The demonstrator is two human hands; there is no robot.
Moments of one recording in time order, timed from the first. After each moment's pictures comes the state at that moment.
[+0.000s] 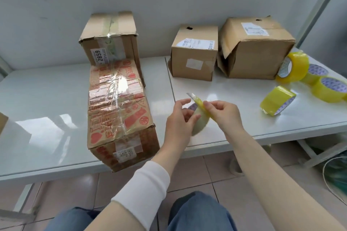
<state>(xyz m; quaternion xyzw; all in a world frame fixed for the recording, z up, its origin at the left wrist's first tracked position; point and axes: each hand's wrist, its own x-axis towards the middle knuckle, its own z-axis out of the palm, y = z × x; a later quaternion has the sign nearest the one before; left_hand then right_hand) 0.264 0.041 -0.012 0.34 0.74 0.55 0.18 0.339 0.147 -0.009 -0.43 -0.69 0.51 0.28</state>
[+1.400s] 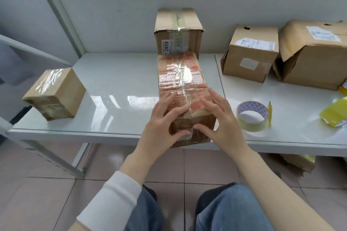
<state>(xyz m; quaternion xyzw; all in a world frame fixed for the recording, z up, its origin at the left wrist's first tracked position) 0.180 -0.140 -0.018 0.51 0.76 0.39 -0.12 0.288 0.024 -0.015 -0.04 -0.89 0.29 0.34</state>
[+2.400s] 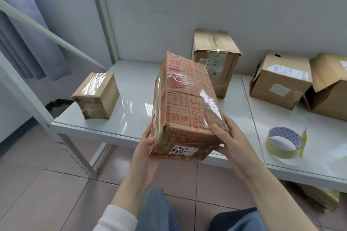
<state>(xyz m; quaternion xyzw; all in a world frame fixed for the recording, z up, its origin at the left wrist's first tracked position) 0.163 -0.239 -0.022 0.14 0.43 0.84 0.29 0.267 -0.061 0.039 -0.16 -0.66 0.72 0.13</state>
